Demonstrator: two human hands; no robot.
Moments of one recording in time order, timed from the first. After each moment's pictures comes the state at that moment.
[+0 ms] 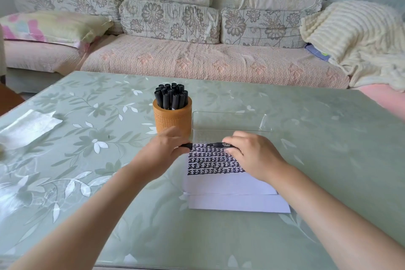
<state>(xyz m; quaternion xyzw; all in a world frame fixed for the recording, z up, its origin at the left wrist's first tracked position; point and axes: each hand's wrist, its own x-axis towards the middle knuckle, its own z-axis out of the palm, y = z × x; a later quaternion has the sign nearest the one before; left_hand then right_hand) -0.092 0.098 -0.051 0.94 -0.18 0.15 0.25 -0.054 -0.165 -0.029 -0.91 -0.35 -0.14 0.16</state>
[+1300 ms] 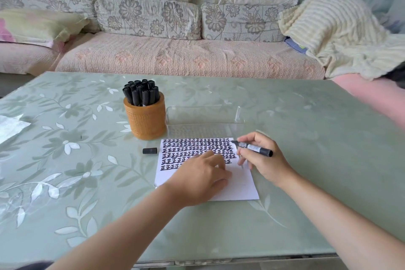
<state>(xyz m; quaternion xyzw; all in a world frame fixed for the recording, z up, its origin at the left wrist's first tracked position) -0.111 -0.040 -0.077 0.91 -0.35 0.14 0.16 -0.071 -0.247 -0.056 -0.78 -0.11 0.01 0.62</state>
